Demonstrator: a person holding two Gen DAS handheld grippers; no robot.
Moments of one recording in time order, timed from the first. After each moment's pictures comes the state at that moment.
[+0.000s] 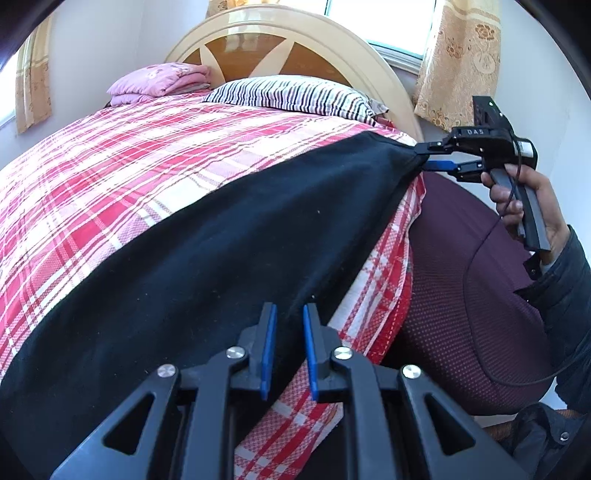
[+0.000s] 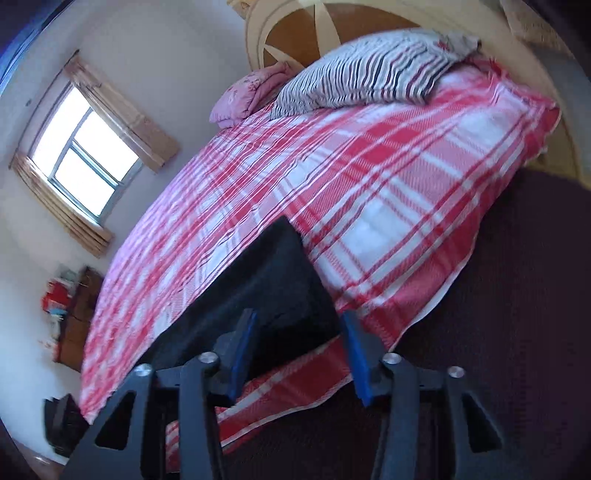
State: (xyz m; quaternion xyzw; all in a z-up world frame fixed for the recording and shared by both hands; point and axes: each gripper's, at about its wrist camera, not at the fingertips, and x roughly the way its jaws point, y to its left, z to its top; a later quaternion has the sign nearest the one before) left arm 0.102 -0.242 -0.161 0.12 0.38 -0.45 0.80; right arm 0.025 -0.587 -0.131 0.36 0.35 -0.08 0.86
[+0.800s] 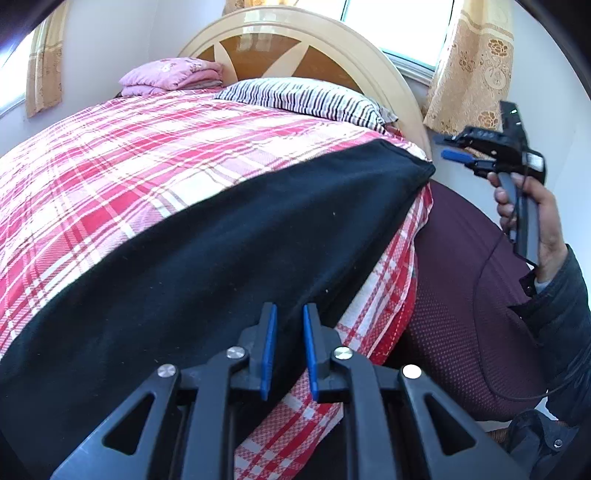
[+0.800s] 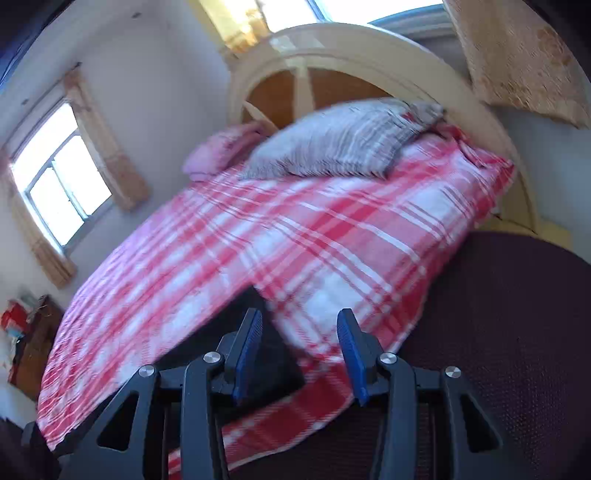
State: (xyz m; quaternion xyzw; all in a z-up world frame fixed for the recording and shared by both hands) left arm 0.107 -0.229 -0.160 0.09 0.38 -0.44 0.81; right arm 0.008 -0.564 -0.086 0.26 0.25 -0.17 0.92
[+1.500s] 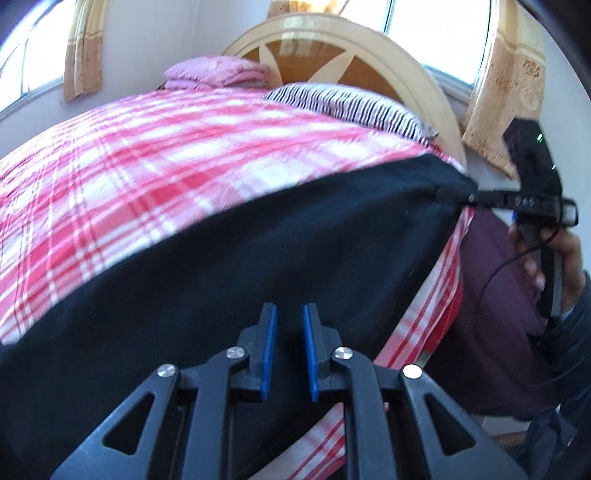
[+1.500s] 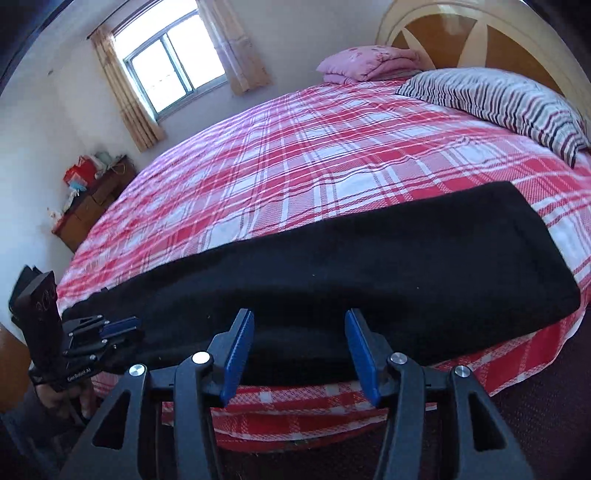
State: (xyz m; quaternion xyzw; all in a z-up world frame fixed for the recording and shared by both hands) left arm 0.125 -0.184 -0.181 0.07 0.40 -0.37 0.83; right arm 0.074 -0.438 -0.136 0.13 0.39 0.04 0.91
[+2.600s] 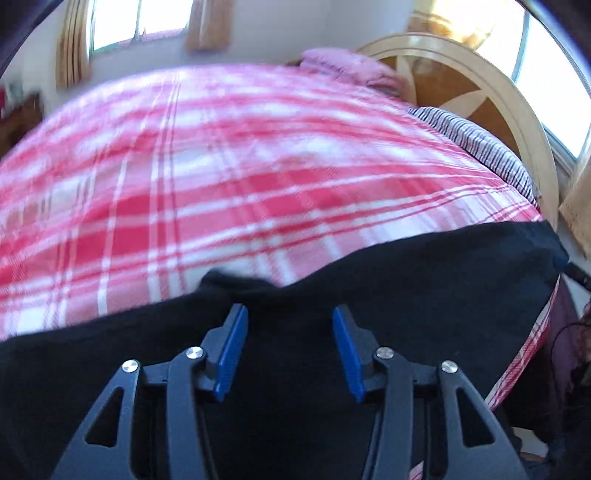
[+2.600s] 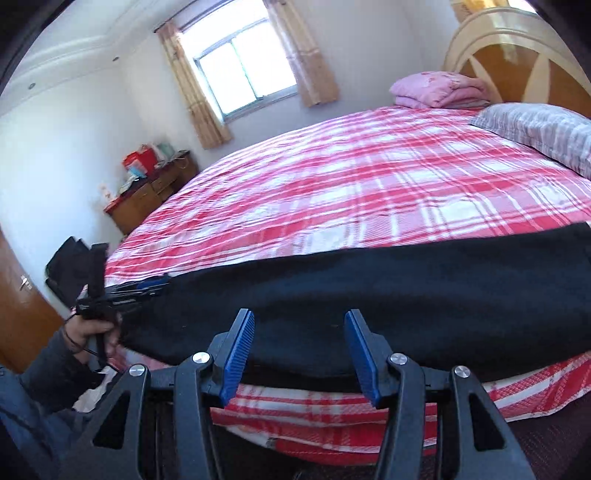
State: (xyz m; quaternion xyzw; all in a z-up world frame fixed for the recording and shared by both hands) left arm 0.197 -0.014 -0.190 -0.02 0.45 -0.19 0.87; right arm 0.066 -0.381 -0.128 0.13 0.34 0.15 0.92
